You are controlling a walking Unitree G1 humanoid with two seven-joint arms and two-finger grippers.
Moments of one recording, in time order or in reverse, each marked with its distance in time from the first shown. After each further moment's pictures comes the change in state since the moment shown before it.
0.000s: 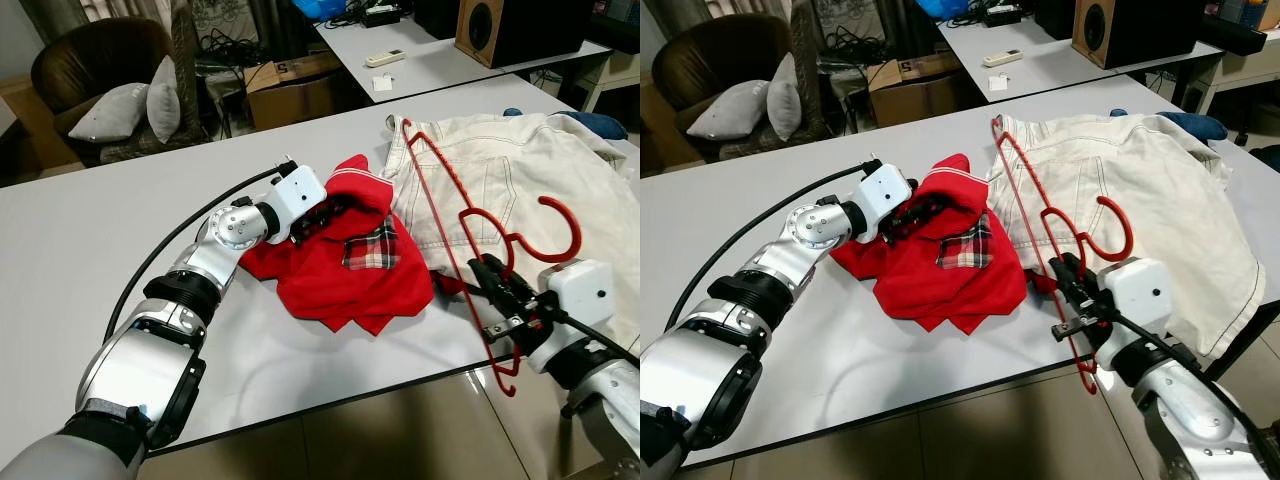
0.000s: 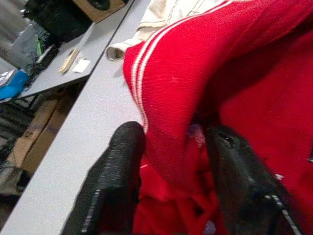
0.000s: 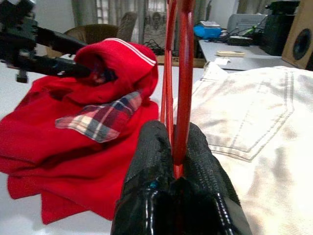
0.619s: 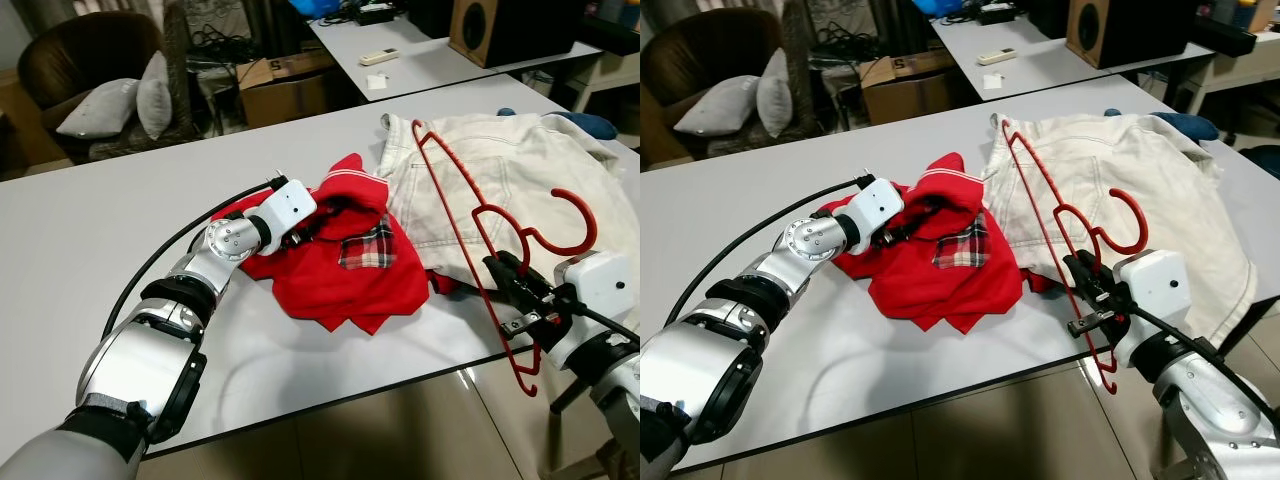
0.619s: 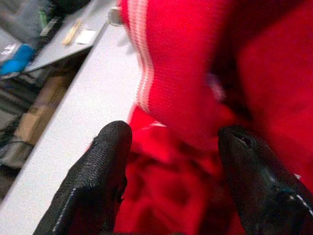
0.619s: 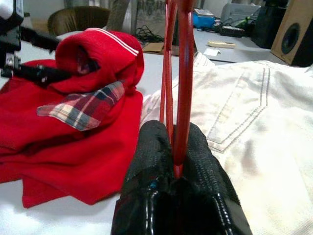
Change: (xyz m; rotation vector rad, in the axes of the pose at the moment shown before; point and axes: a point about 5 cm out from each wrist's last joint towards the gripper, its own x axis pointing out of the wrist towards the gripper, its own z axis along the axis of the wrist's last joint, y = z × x) left arm -0.003 -0.001 -0.022 0.017 0.114 0.109; right arm -0.004 -0.013 0.007 -0.031 0.045 0.000
